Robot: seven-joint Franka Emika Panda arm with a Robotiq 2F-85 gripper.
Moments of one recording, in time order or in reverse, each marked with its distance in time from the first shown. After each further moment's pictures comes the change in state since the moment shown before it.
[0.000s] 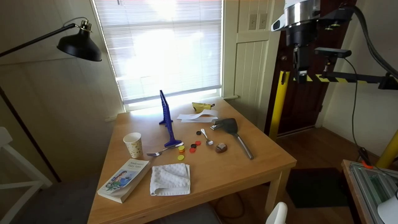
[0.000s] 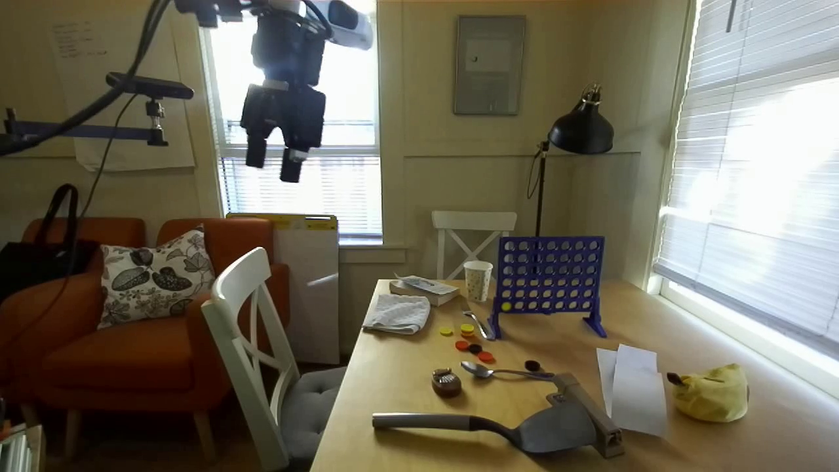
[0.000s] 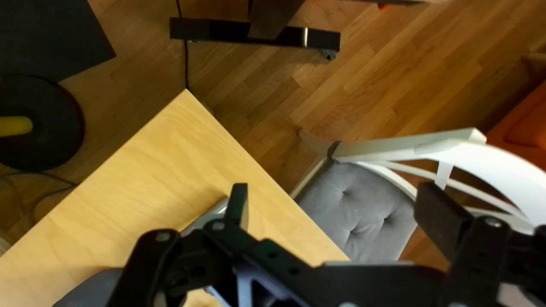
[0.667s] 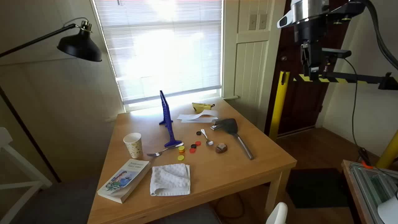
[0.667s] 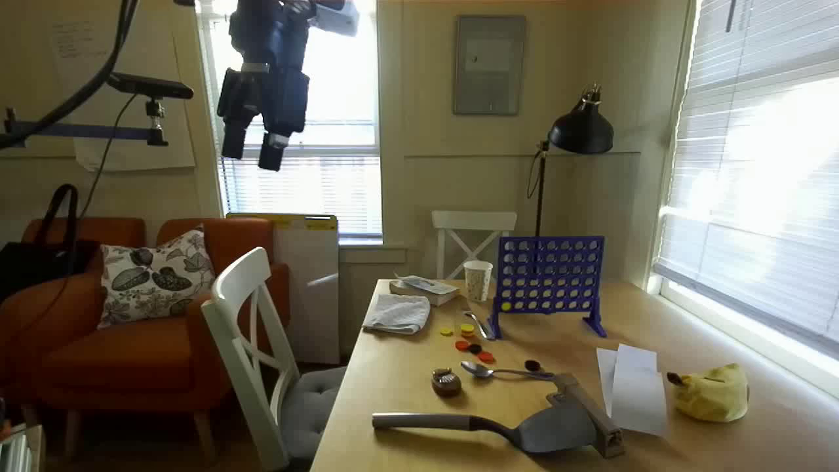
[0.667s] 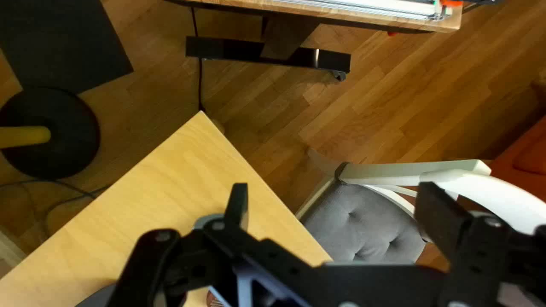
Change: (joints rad) arm 0.001 -0.053 0.001 -0.001 -0.061 -0.090 -0.036
